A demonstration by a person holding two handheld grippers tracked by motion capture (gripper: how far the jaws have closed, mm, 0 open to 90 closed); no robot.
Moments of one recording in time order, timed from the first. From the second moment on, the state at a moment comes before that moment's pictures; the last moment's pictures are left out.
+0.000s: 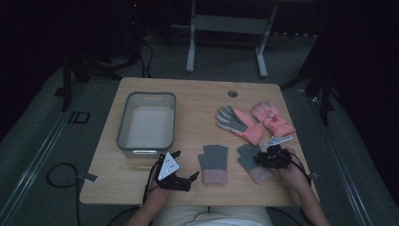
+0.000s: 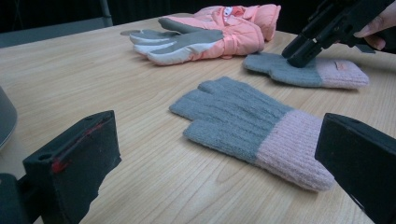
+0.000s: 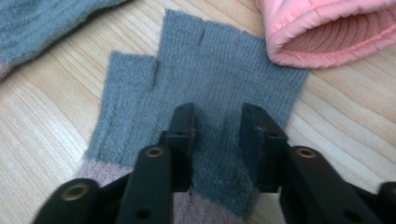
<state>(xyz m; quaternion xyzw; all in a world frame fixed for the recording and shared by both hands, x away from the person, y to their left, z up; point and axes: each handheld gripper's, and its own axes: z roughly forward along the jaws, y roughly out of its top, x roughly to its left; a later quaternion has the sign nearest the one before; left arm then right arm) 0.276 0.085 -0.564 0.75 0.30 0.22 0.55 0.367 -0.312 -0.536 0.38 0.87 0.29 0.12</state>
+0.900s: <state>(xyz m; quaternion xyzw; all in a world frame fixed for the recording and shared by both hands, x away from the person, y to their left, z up) 0.276 0.085 -0.564 0.75 0.30 0.23 0.55 0.292 -0.286 -0.472 0.51 0.75 0.37 0.19</state>
